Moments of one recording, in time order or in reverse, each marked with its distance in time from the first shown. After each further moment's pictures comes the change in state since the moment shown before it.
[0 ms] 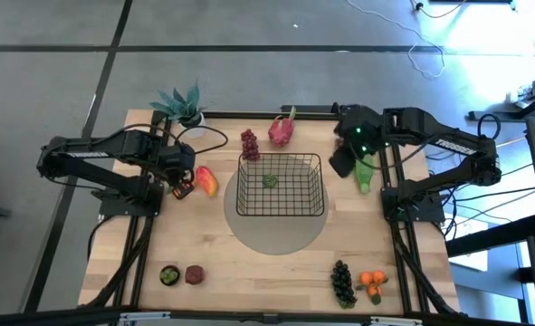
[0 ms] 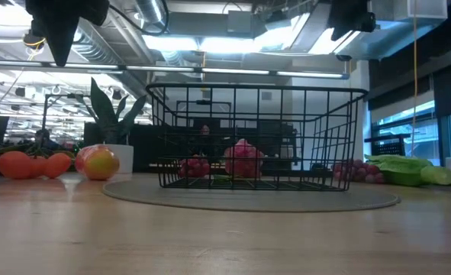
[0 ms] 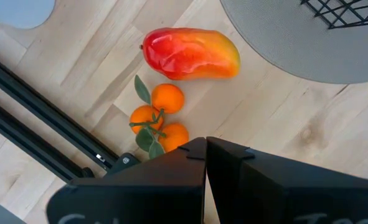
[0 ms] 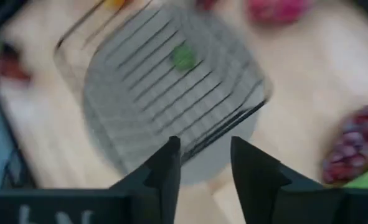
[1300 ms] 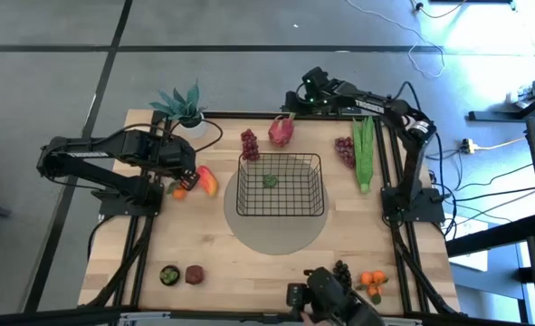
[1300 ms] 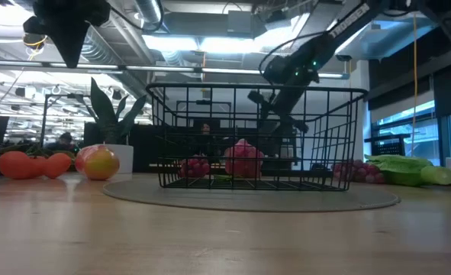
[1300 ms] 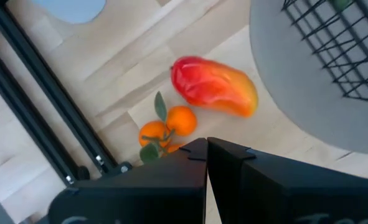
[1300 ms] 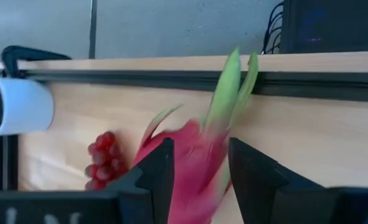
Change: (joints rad) left arm 0.001 0.000 0.000 0.030 -0.135 -0.240; right arm -0.552 0.679 0.000 0.733 -0.188 0.358
